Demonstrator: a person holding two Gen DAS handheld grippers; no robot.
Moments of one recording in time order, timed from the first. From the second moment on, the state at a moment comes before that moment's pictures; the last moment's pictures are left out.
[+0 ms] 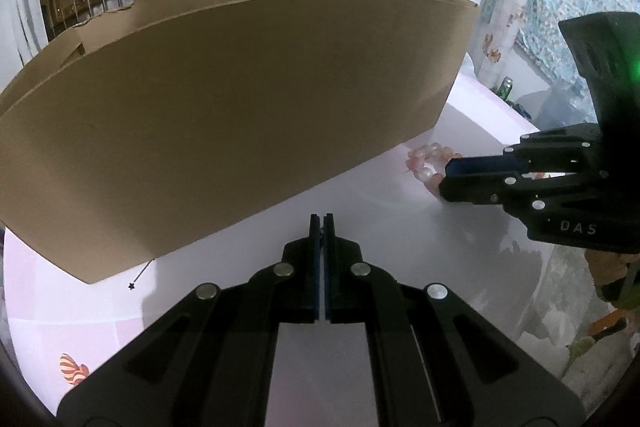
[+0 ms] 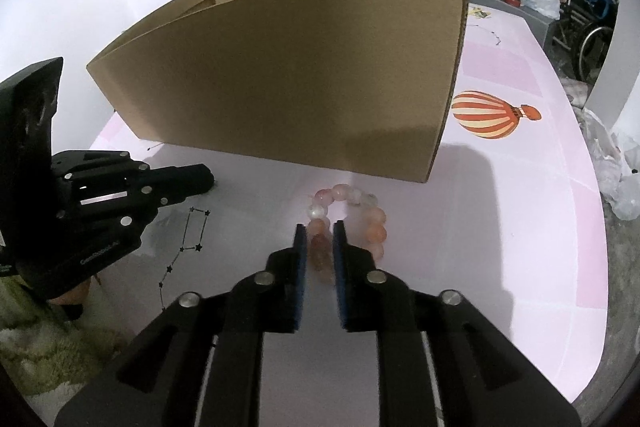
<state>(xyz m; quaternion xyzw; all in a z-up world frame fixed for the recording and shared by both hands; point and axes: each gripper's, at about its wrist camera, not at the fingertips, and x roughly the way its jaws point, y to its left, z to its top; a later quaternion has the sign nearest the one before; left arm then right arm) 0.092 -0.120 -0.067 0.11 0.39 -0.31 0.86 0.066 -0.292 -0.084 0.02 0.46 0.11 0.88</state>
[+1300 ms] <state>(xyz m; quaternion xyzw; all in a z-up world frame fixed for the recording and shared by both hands) 0.094 -0.121 -0.065 0.14 0.41 -0.27 0.86 0.069 -0.284 -0.068 0.01 0.43 0.09 0.90</state>
